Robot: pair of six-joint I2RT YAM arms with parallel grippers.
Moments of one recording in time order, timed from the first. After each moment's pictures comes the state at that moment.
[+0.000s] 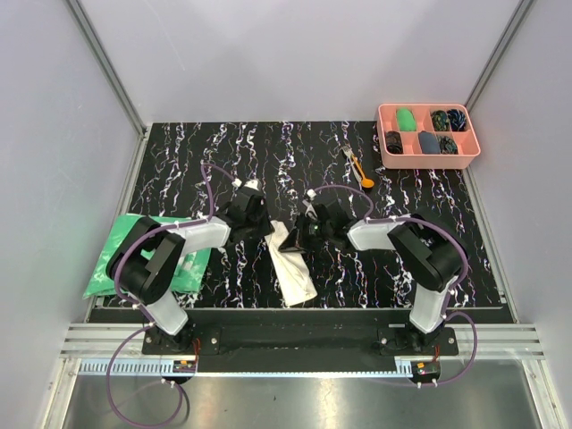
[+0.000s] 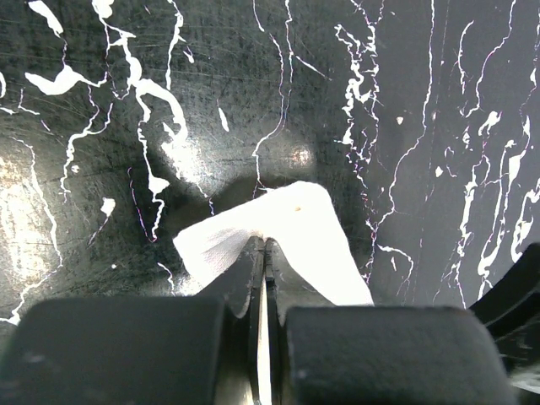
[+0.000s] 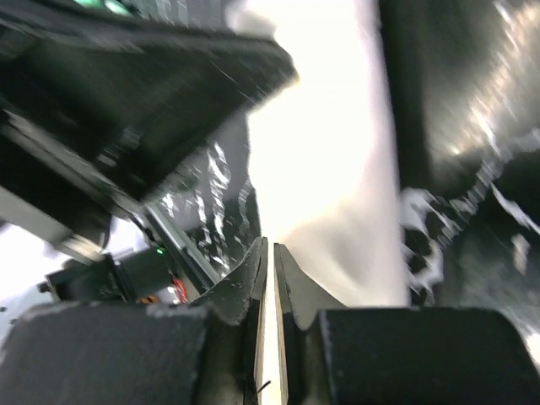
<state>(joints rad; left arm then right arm) -0.55 1.66 0.81 0.03 0.01 -0.69 0.69 1.84 0.88 0.27 -0.50 0.95</state>
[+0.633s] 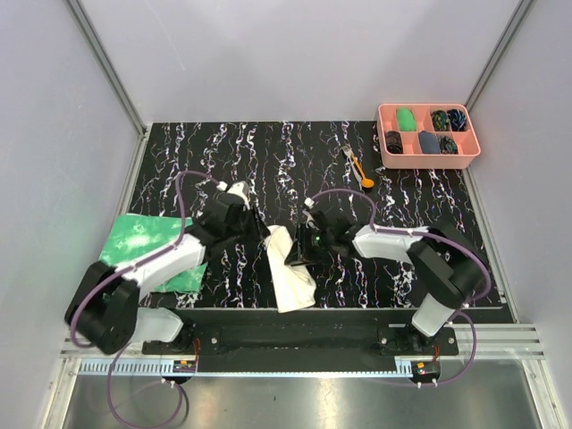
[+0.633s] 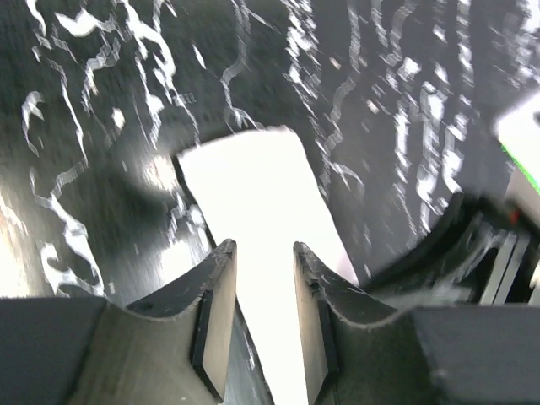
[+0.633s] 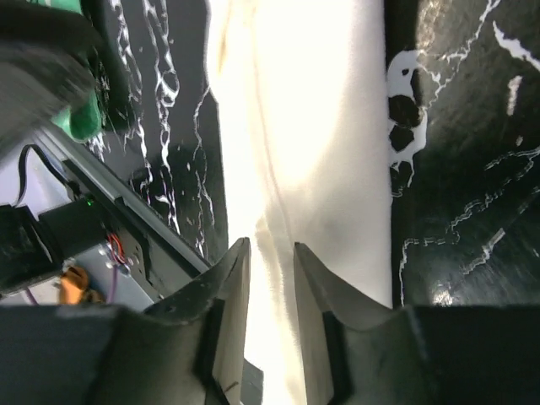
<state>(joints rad) -0.55 1.32 0.69 -0.10 0.06 -0.67 0.76 1.69 0.82 0.04 -0.41 0.82</state>
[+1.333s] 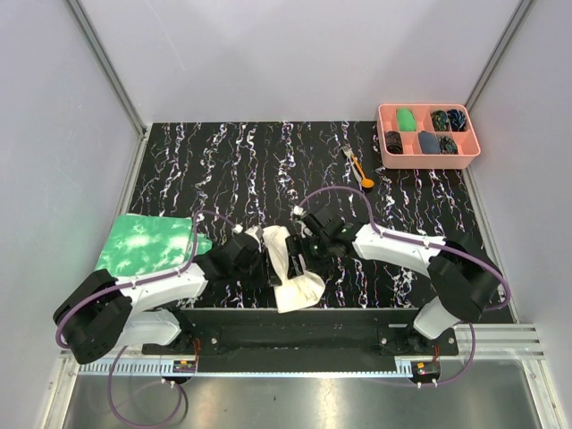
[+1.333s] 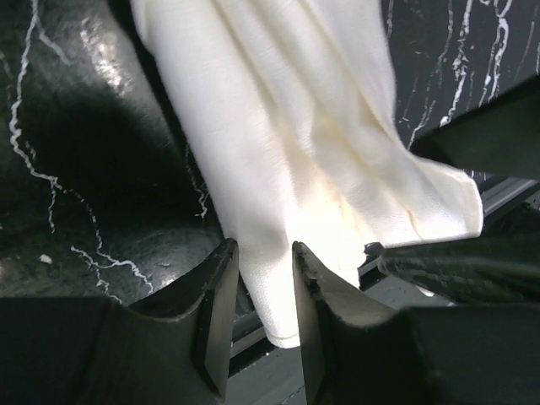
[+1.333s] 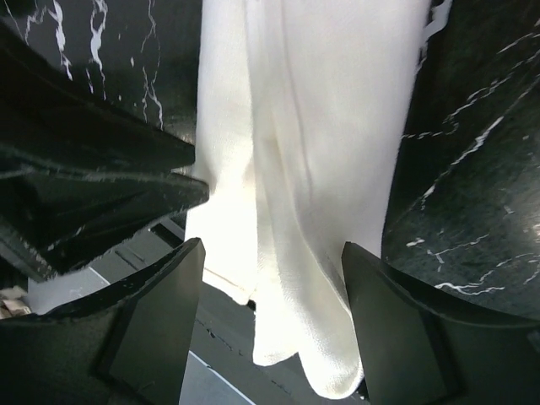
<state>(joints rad) -0.82 1.20 0.45 -0.11 0.14 -0.93 0.85 1.58 0.95 -0.40 -0.28 0.57</state>
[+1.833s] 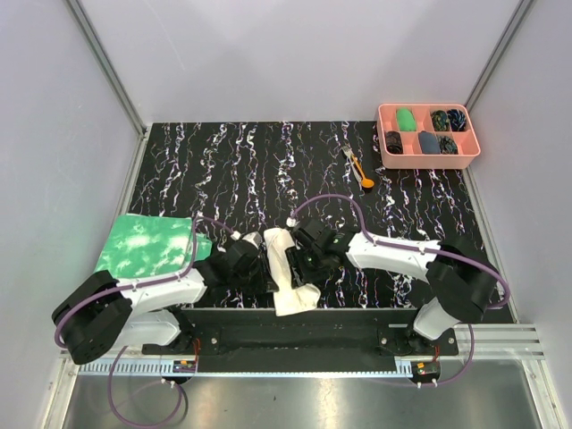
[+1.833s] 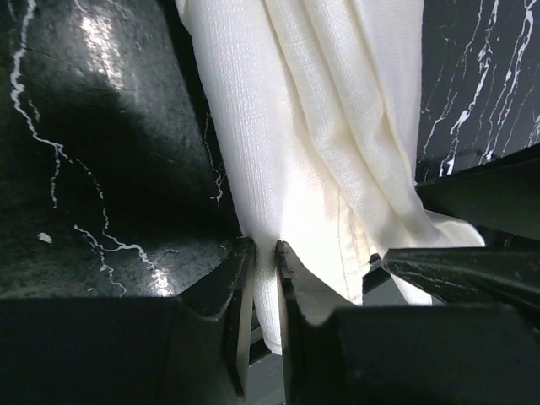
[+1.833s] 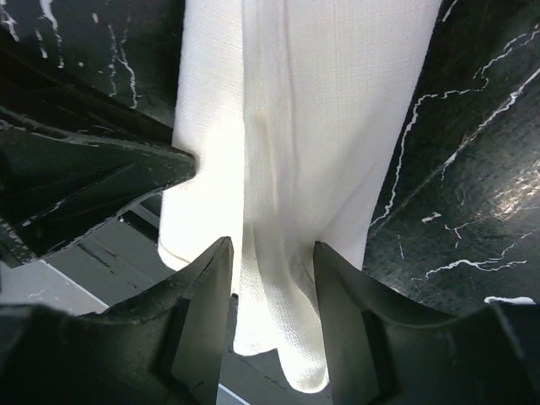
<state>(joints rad) -0.86 1.19 0.40 -0.08 0.12 -1.00 0.97 1.58 0.95 -0.45 -0.17 0.59</state>
